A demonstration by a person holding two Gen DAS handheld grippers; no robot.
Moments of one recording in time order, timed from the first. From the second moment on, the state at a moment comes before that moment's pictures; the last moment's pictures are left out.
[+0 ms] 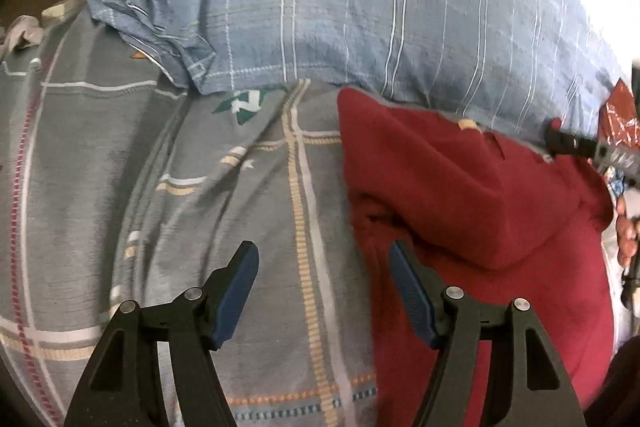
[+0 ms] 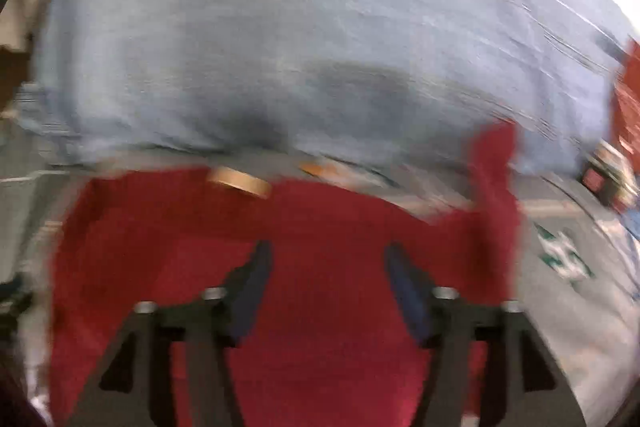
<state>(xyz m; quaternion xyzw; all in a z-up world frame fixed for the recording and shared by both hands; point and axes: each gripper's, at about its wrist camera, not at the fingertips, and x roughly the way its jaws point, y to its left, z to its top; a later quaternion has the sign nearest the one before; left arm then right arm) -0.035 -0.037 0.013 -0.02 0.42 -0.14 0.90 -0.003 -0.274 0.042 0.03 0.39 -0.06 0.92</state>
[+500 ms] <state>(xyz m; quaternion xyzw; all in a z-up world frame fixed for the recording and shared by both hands) 0.001 -0.044 -0.009 -0.01 0.45 -0.11 0.89 0.079 -0.175 -0.007 -0.12 0.48 0.09 0.87</state>
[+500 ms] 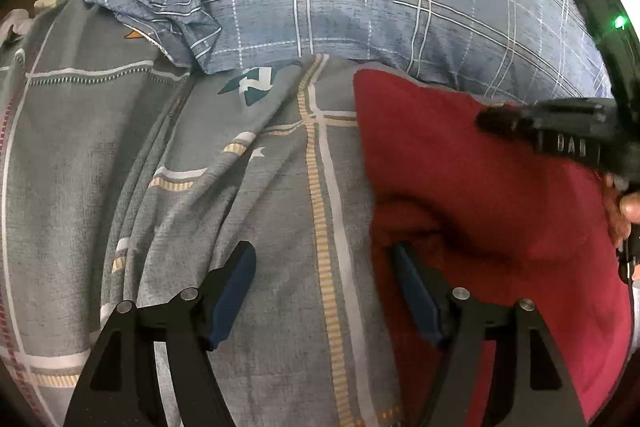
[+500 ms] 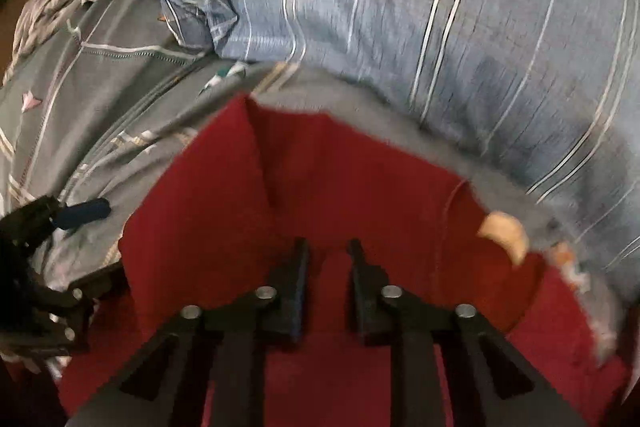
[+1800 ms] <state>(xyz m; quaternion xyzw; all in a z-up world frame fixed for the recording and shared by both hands) 0.024 -0.088 -0.004 -0.01 0.44 -0.12 0.89 -0.005 -0.362 -0.008 -0.04 0.46 -0.15 0.87</state>
